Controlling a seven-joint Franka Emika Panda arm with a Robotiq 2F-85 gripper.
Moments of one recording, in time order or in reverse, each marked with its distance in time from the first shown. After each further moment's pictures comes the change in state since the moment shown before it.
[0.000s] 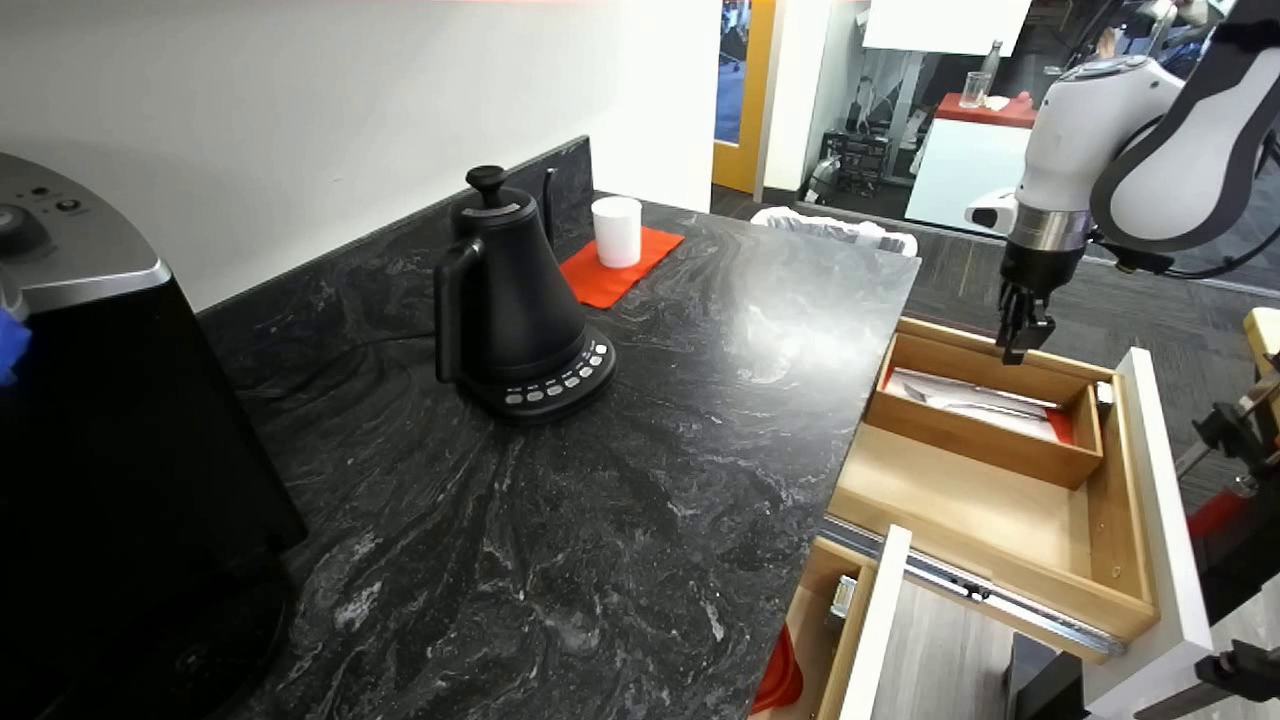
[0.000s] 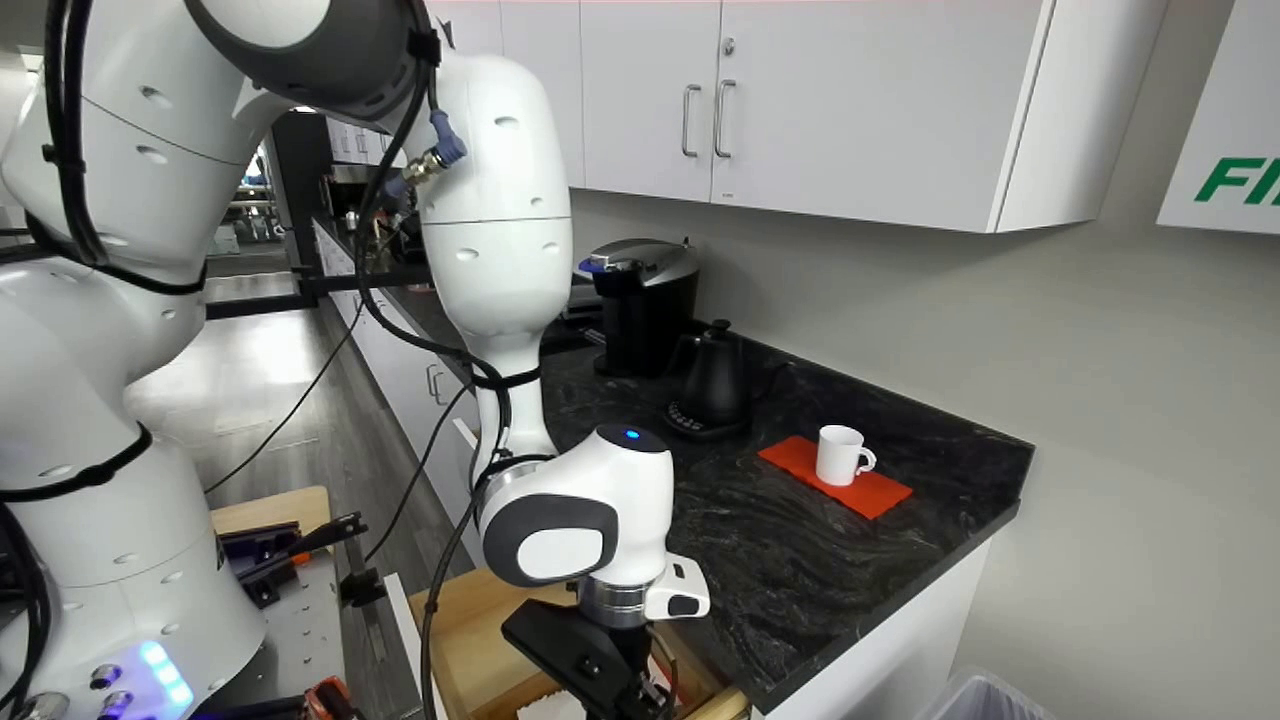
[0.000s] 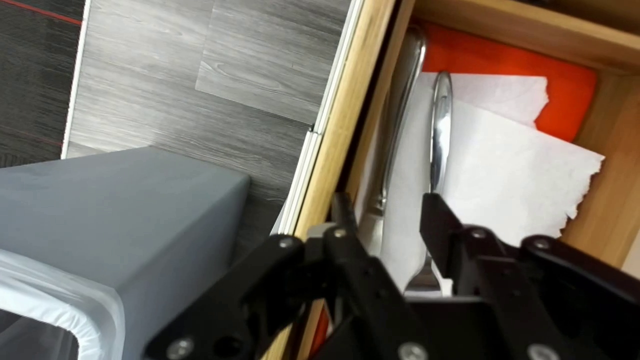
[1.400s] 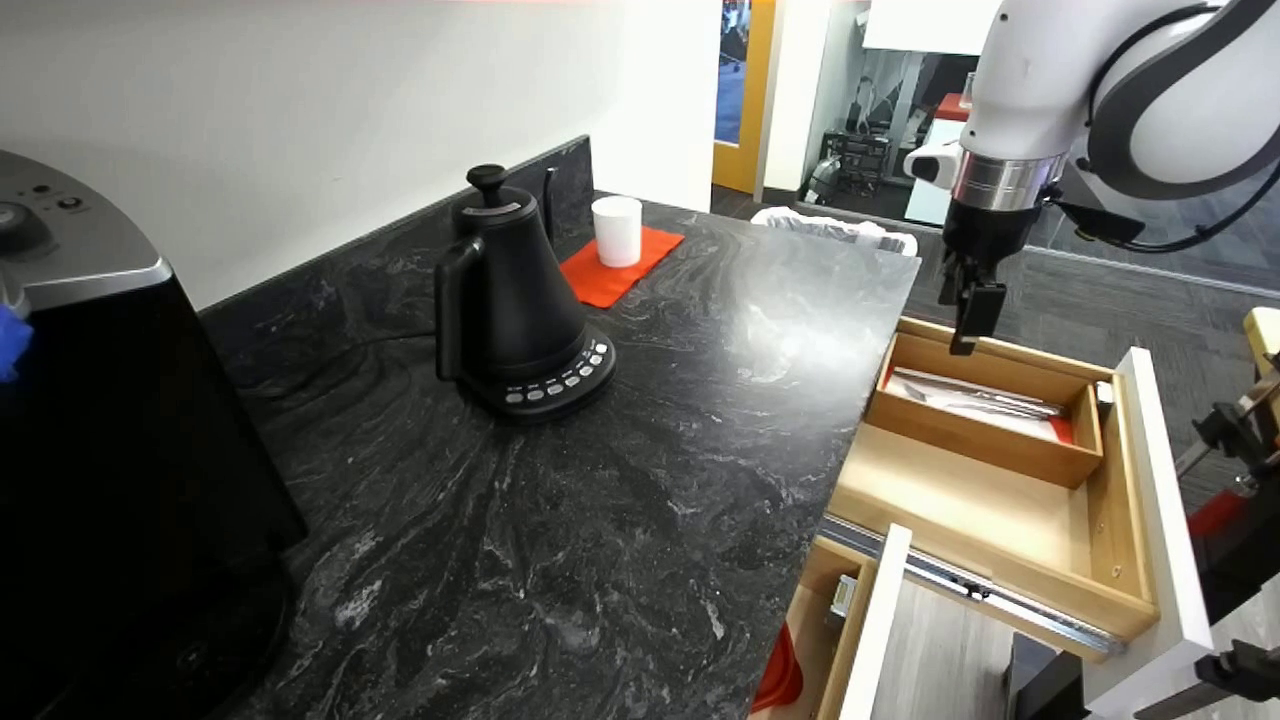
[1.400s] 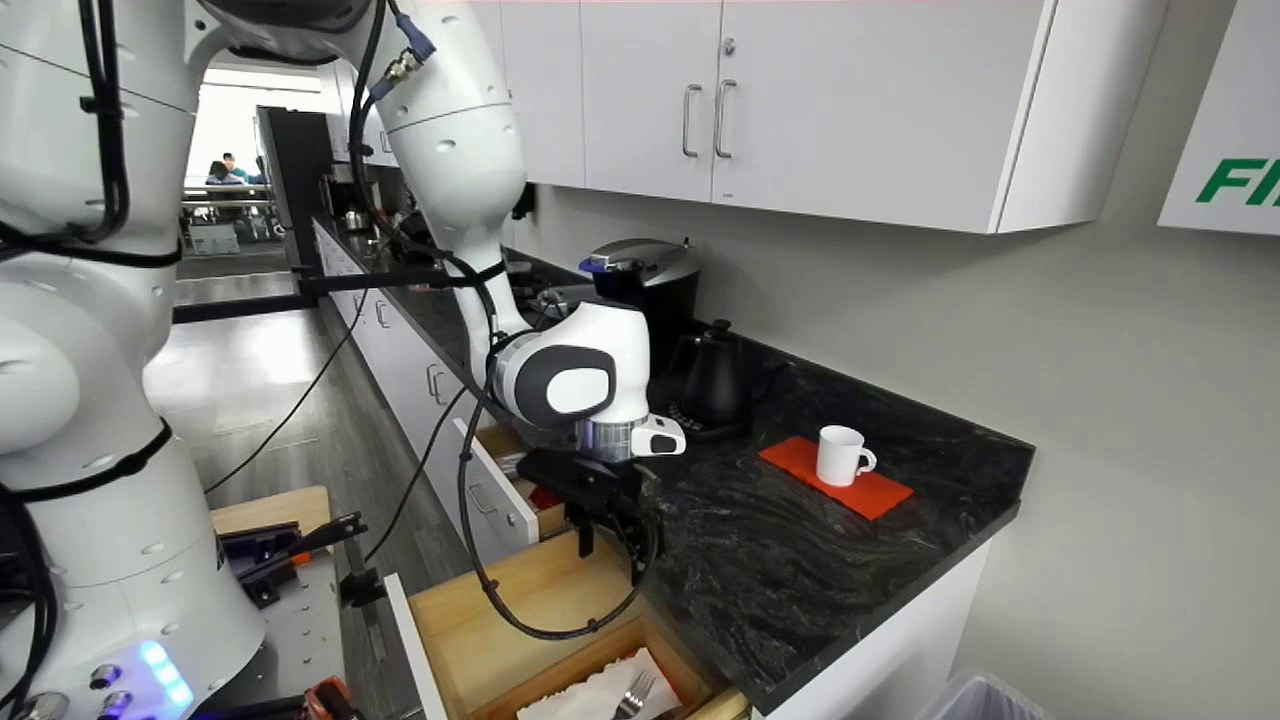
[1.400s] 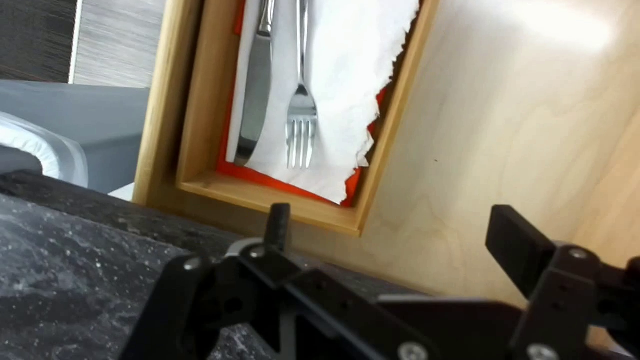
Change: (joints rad) arm 0.306 -0.250 0.043 -0.042 0.040 -0.185 0.287
